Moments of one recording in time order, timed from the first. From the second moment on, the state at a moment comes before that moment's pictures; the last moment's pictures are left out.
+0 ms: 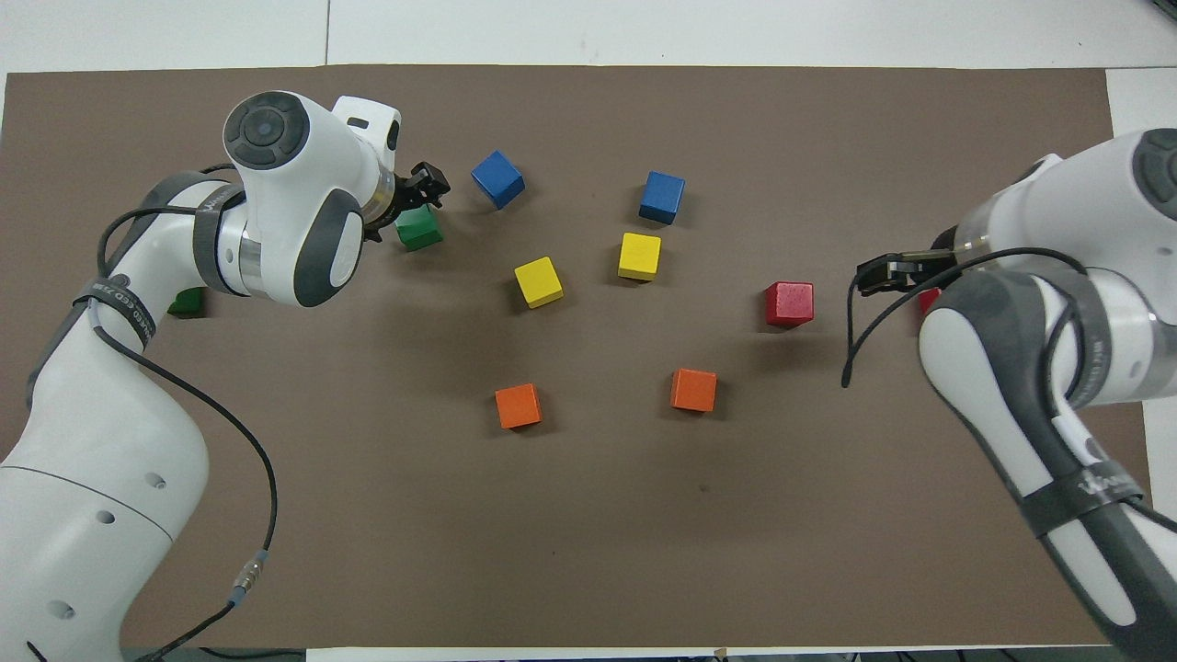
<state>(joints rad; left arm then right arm) -0.22 0.57 -0.11 -1.57 0.04 2.26 -0.76 0.06 0.11 0.04 -1.94 0.02 2.04 0.14</state>
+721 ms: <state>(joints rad) -0.24 0.62 -0.11 -1.55 0.16 2.28 -0.78 0.16 0.20 0.04 -2.02 0.02 2.28 0.42</state>
